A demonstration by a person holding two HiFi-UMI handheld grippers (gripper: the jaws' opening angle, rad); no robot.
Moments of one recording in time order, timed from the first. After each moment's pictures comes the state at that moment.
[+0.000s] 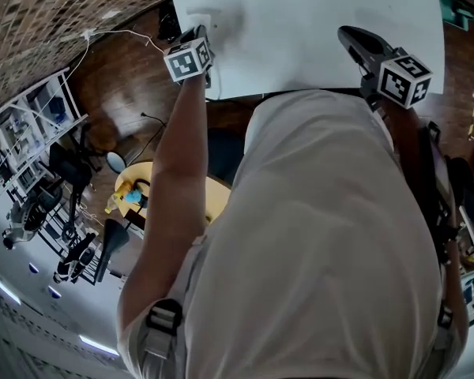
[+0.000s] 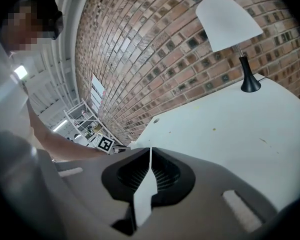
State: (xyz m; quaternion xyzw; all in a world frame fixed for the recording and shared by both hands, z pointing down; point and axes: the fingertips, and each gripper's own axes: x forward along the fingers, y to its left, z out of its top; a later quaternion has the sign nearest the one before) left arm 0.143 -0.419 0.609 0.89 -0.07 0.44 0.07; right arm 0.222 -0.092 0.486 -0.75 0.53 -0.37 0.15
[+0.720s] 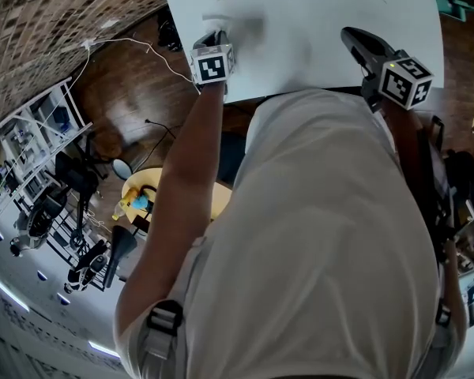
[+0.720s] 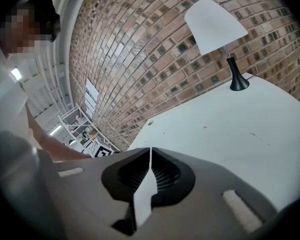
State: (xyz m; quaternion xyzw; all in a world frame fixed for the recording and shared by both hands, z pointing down) left arm 0.153 -0.357 0.628 0.88 -0.02 0.48 0.01; right arm 0.229 -0.074 0.491 -0.77 0.50 -0.37 0.17
